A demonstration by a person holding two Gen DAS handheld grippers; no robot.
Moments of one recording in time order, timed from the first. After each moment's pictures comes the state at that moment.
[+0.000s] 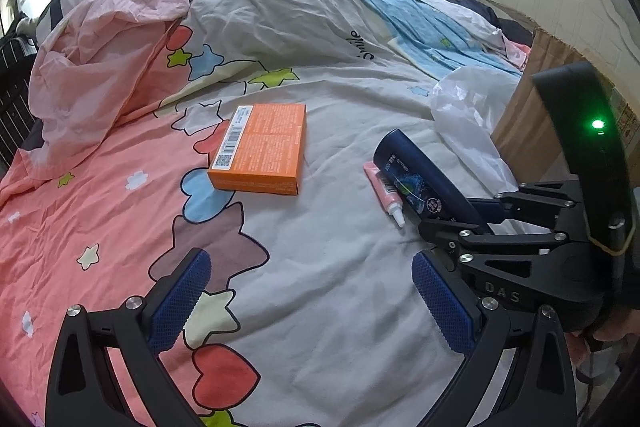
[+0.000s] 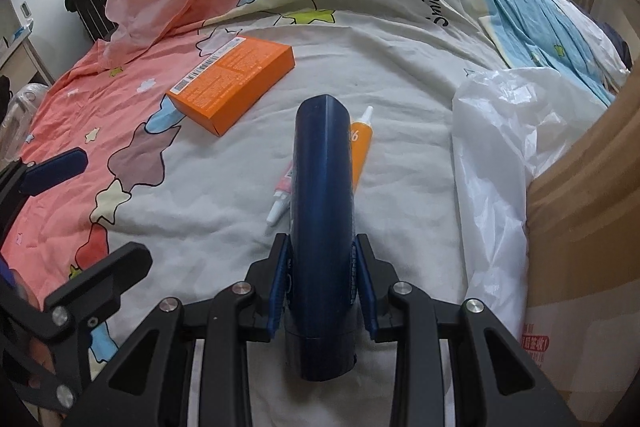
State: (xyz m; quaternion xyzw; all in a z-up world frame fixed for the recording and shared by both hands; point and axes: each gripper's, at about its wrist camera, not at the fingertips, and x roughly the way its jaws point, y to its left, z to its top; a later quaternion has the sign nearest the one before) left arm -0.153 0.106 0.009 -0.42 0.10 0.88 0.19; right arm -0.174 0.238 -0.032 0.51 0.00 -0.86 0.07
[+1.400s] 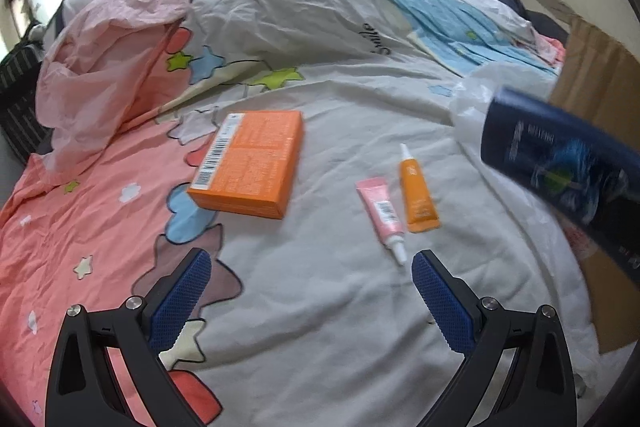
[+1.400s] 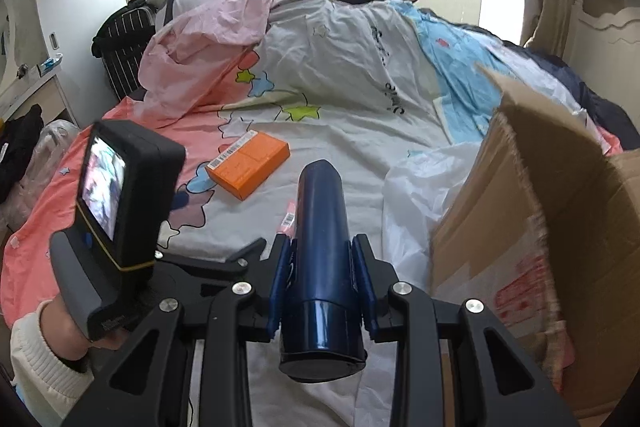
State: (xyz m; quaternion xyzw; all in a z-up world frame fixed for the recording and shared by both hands) left arm -0.175 0.148 -0.006 -0.42 0.12 0.89 0.12; right arm -0.109 0.267 0.057 0.39 0.00 -0.92 0.06
